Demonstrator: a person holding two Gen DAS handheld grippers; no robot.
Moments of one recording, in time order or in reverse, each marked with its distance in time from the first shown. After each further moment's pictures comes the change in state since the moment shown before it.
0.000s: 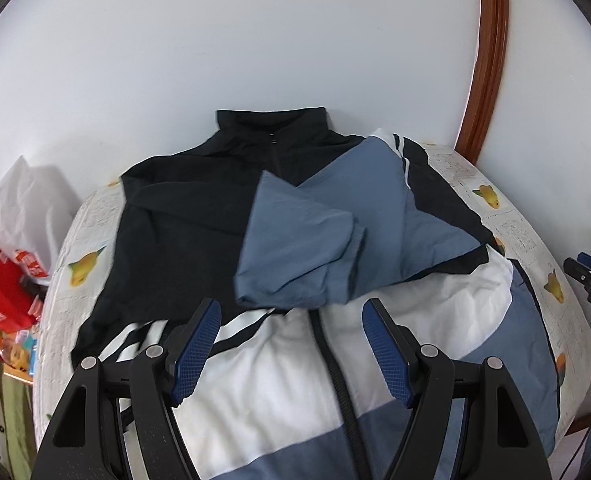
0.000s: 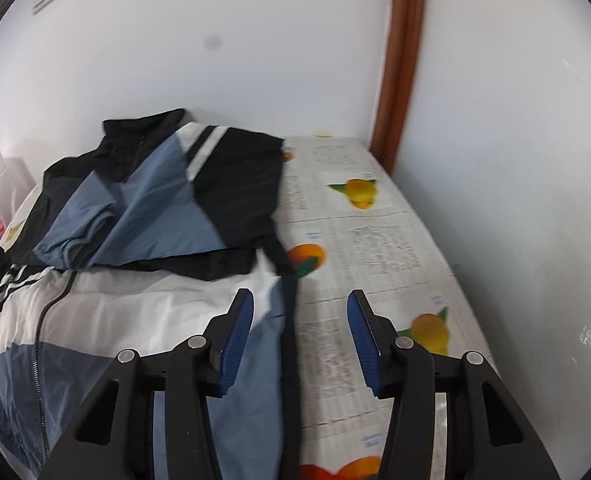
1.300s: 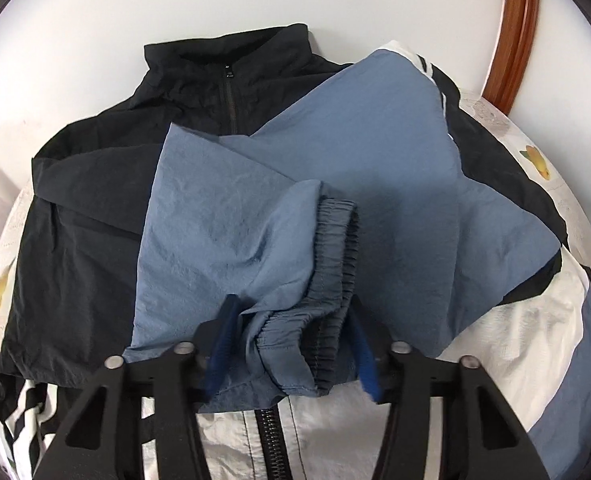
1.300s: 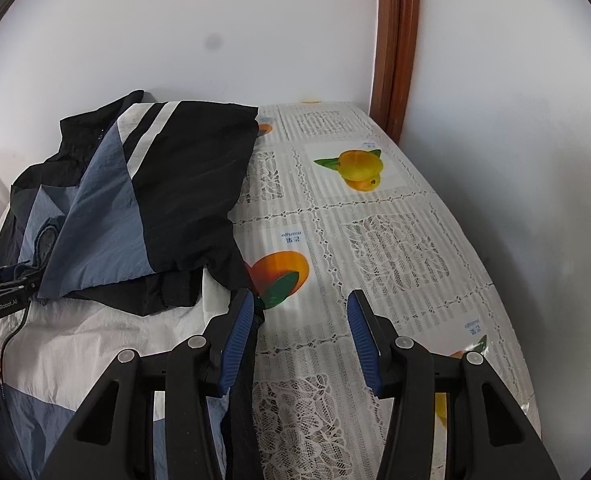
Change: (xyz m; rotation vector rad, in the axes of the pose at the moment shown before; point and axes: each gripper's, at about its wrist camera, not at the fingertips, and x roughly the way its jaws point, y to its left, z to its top) left arm 0.145 -0.035 0.025 0.039 0.178 0.009; right arm 0.103 -0.023 0.020 0.063 0.097 0.034
